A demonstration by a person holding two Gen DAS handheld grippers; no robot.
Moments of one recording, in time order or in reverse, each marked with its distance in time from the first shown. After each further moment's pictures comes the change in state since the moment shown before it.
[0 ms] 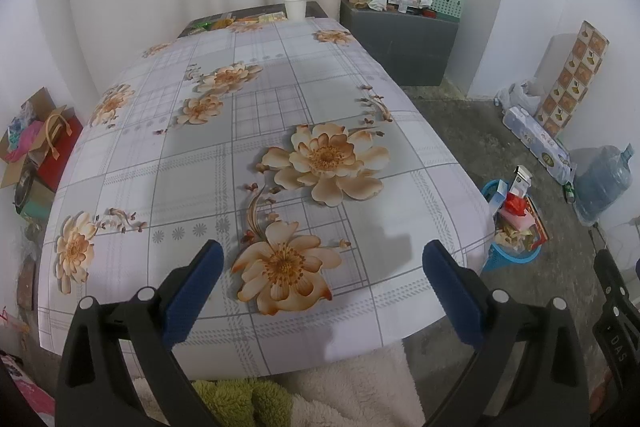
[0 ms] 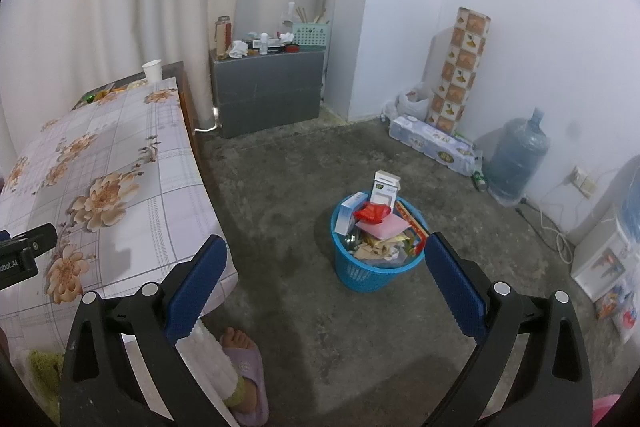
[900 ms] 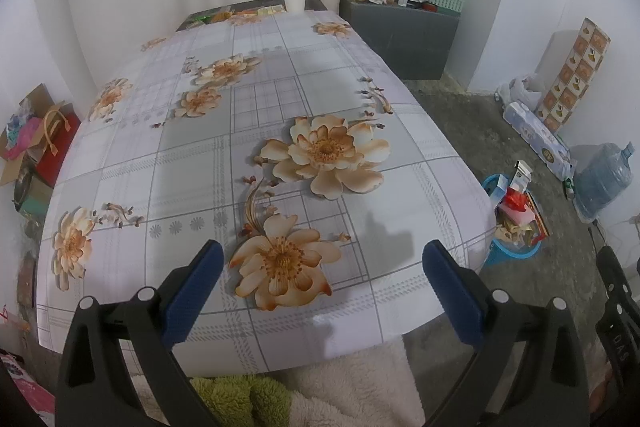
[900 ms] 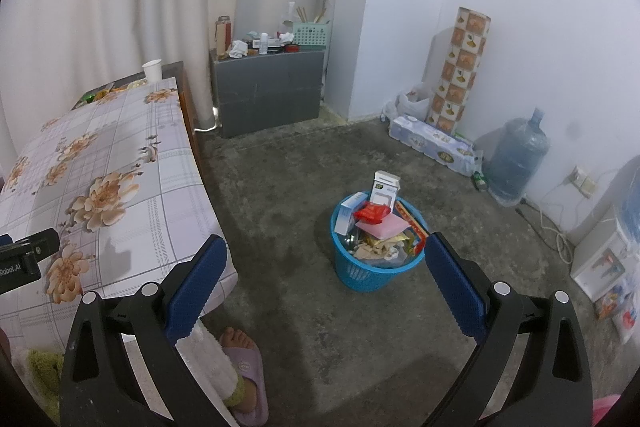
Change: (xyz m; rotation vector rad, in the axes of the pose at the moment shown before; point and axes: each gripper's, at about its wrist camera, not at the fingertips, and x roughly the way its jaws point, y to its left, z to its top) left arm 0.002 0.000 -0.003 0.006 0.019 -0.003; right arm 0.001 -0.001 0.000 -0.003 0.000 0.003
